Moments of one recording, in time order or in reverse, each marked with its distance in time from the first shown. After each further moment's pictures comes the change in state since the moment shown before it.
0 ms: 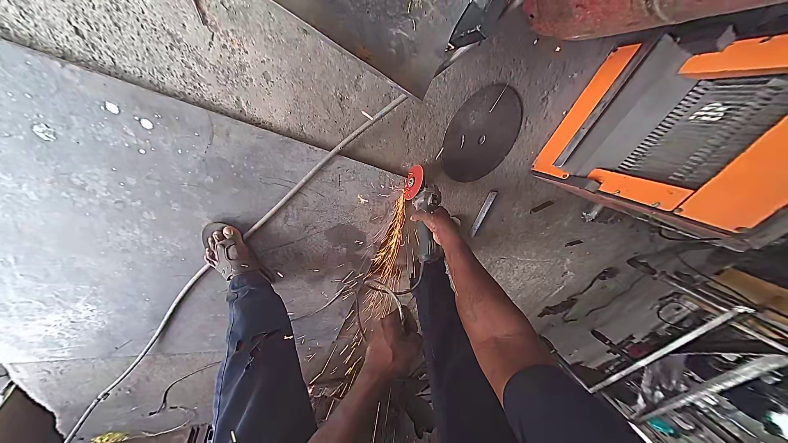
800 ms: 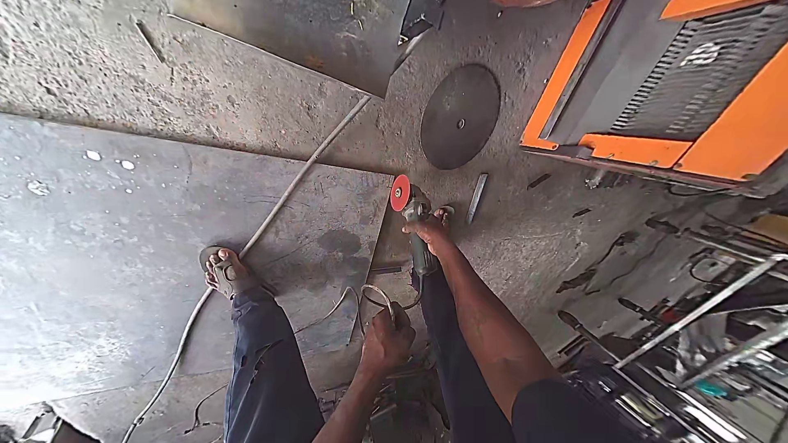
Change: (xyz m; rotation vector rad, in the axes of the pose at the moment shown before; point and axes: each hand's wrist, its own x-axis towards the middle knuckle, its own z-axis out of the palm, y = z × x) left_hand 0.011 -0.002 0.008 -0.009 0.079 -0.026; right_hand -0.044 0.039 -0.016 0.092 -0.056 0.056
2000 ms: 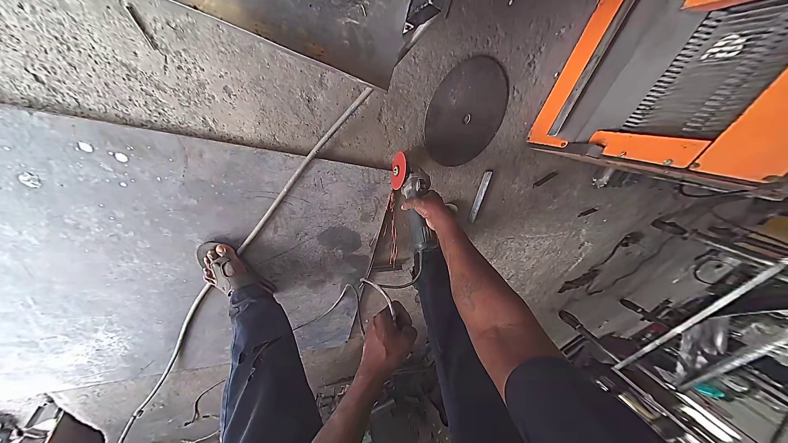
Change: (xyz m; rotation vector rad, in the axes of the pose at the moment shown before) left_hand 0.005 0.000 0.003 0.048 0.004 -0.004; right_hand 0.056 -0.047 0.004 -0.069 0.022 -0.041
